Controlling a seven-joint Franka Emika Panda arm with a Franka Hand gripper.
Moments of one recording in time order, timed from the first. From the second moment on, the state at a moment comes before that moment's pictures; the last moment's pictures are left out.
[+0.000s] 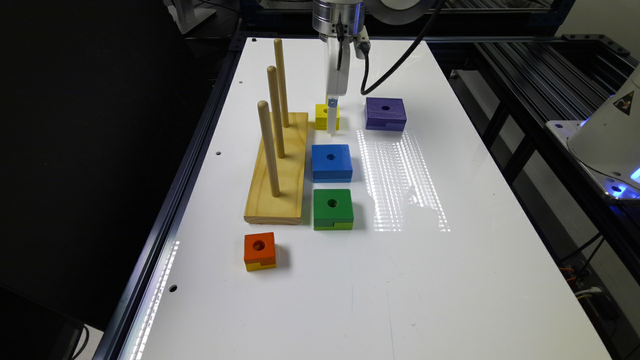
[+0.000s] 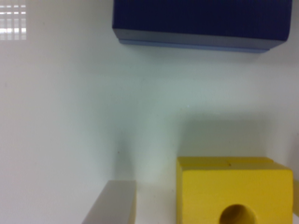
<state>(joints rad) -0.25 0.42 0.04 -2.25 -0.01 2.70 0.57</state>
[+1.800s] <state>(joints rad) -0.25 0.46 0.05 -2.22 -0.01 2.71 0.57</state>
